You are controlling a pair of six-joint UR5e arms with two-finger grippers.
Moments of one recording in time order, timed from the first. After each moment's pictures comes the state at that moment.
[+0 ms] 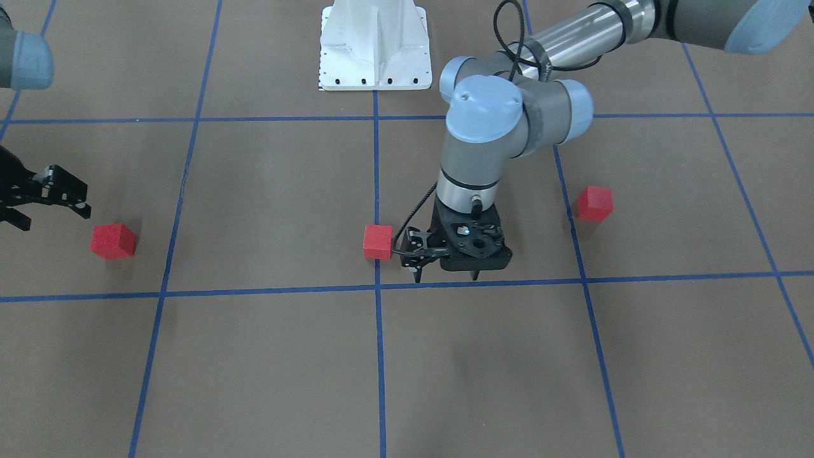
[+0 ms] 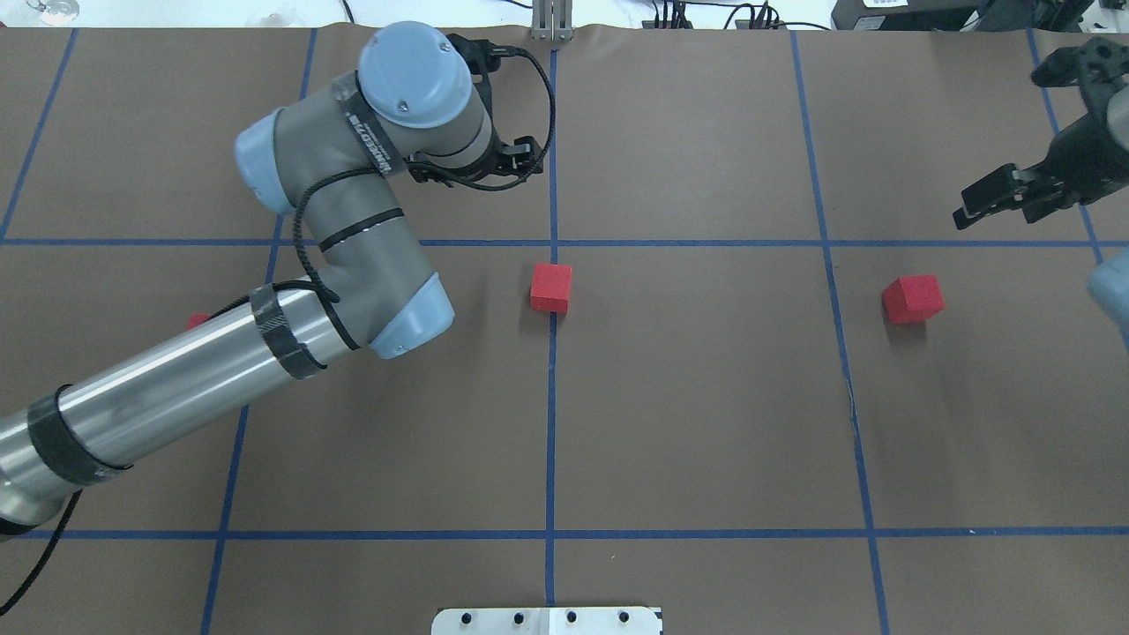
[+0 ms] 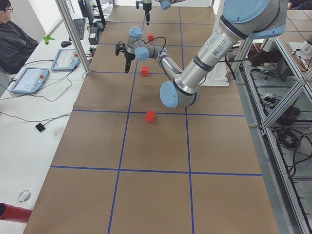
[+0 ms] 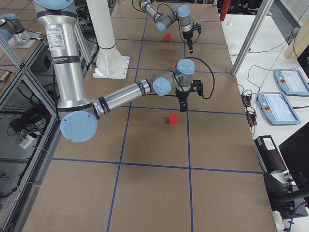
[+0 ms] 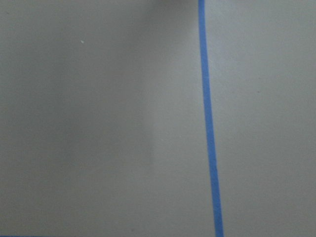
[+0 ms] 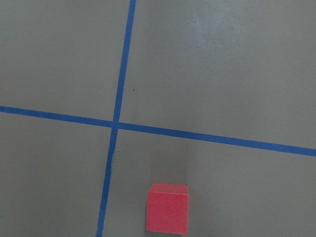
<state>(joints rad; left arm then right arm) -0.78 -2.36 -1.46 -1.80 -1.84 -1.14 1.05 -1.41 1.81 -1.43 2.22 0.54</state>
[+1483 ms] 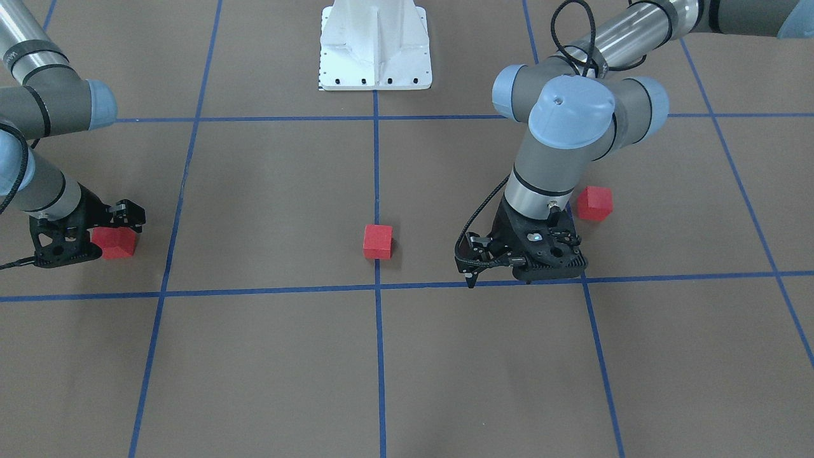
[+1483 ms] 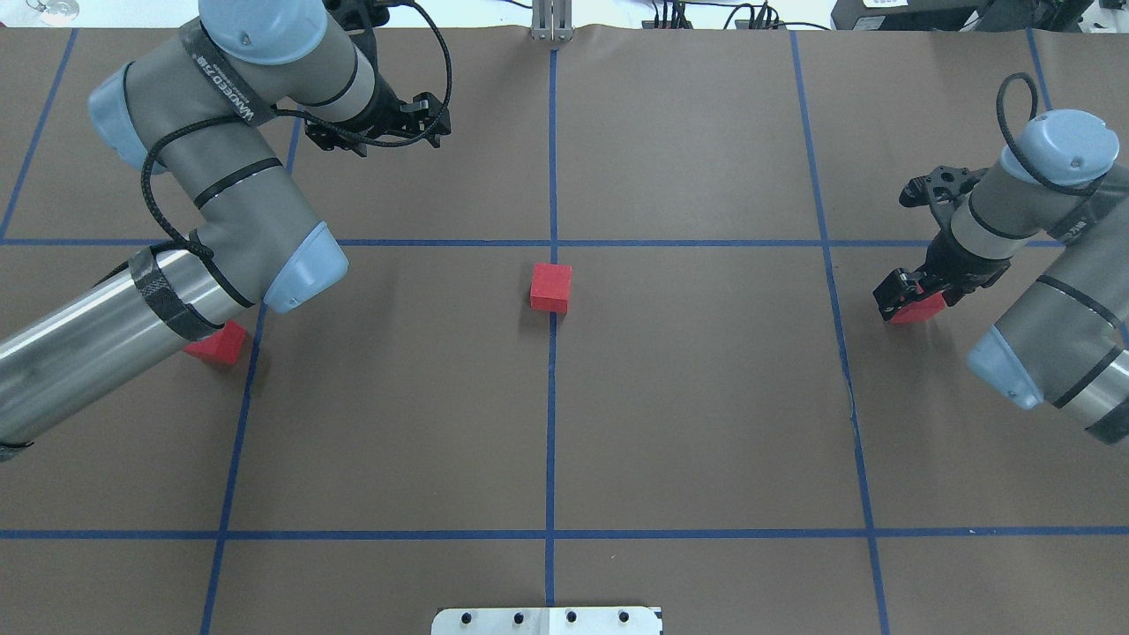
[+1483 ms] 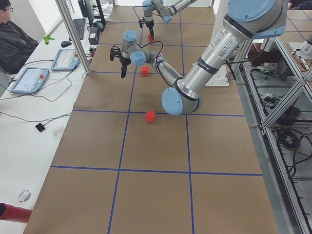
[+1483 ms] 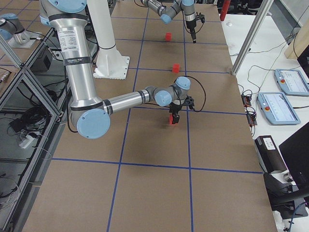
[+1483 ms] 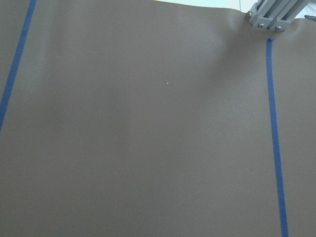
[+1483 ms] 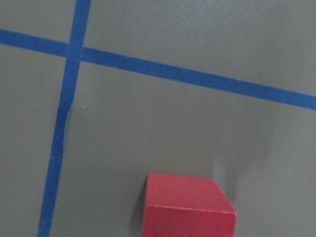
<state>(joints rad) -0.83 -2.30 -1.48 -1.81 -1.90 -1.12 0.91 -1.38 1.60 -1.41 2.19 0.54</state>
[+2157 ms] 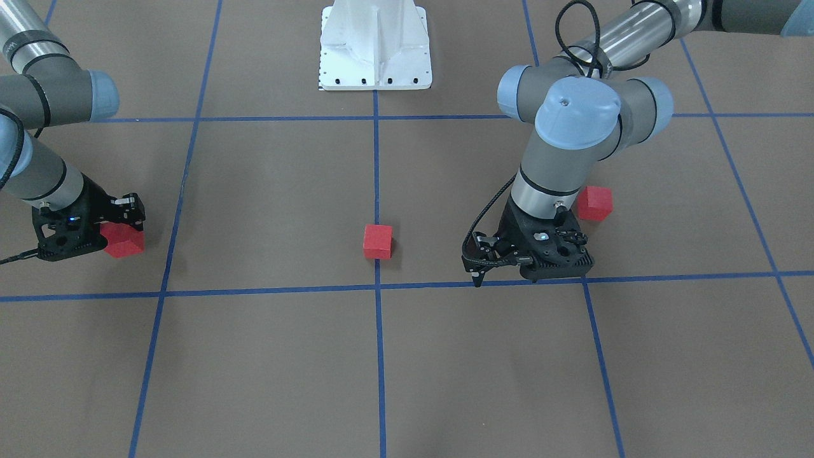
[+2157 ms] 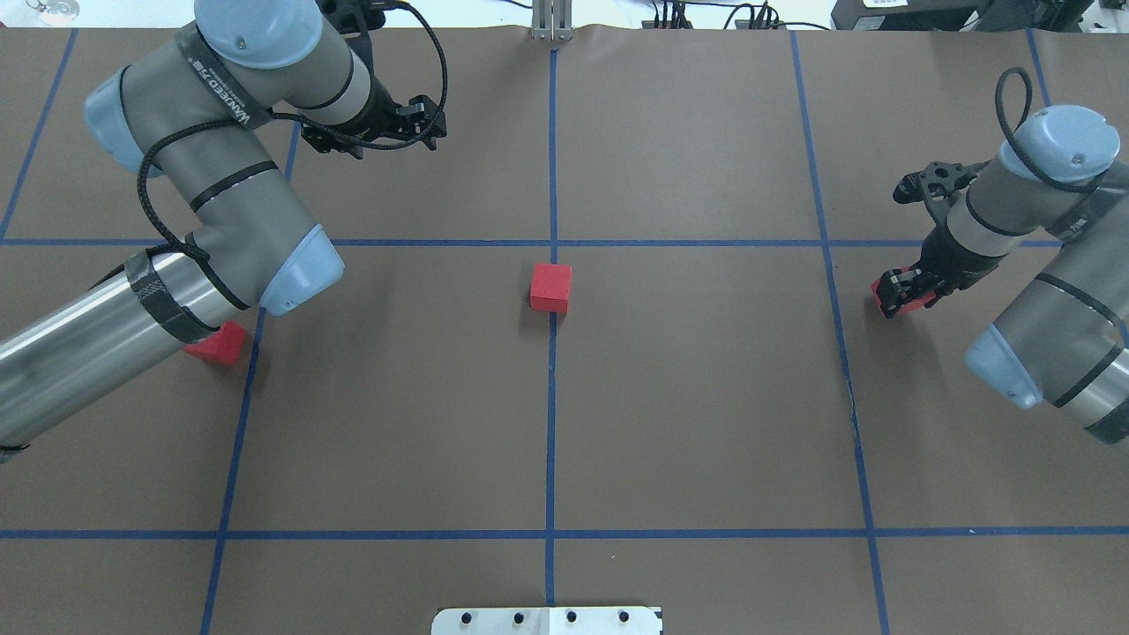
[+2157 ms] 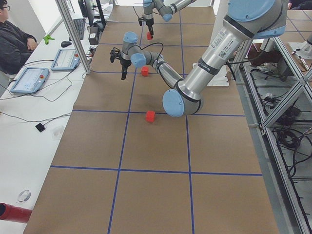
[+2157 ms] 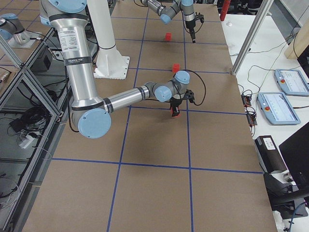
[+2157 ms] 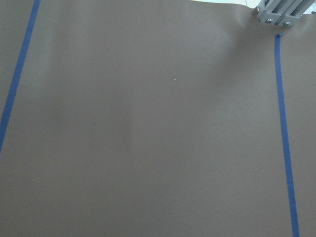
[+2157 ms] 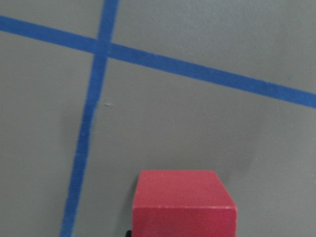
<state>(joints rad) -0.83 -2.26 -1.51 -1.82 -1.90 -1.11 0.93 -1.37 1.69 -1.41 2.22 0.53</state>
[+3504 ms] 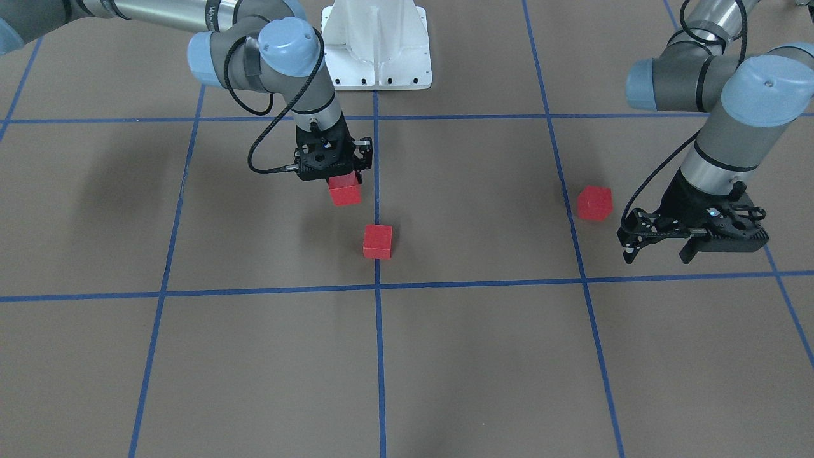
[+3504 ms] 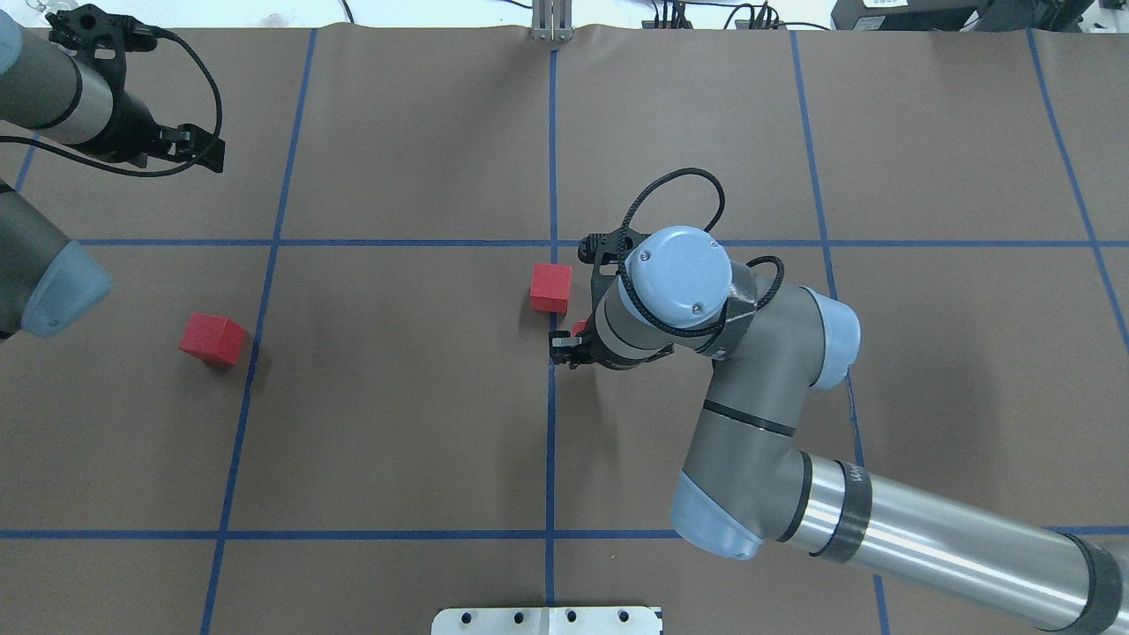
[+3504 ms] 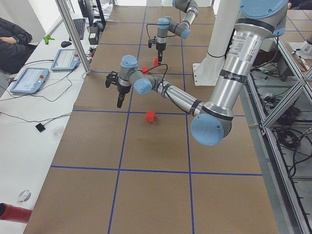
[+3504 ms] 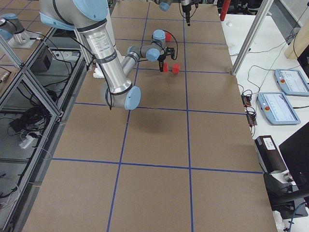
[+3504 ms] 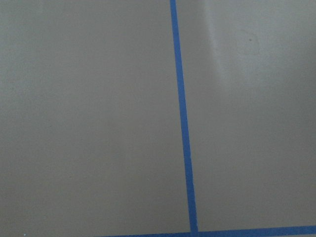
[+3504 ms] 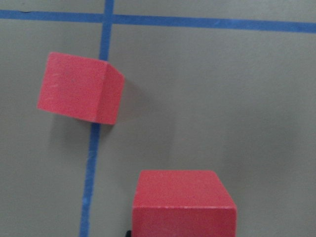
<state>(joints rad) -1.02 -1.90 -1.69 -1.86 -1.98 -0.79 0.46 -0.91 1.65 -1.42 1.84 1.24</state>
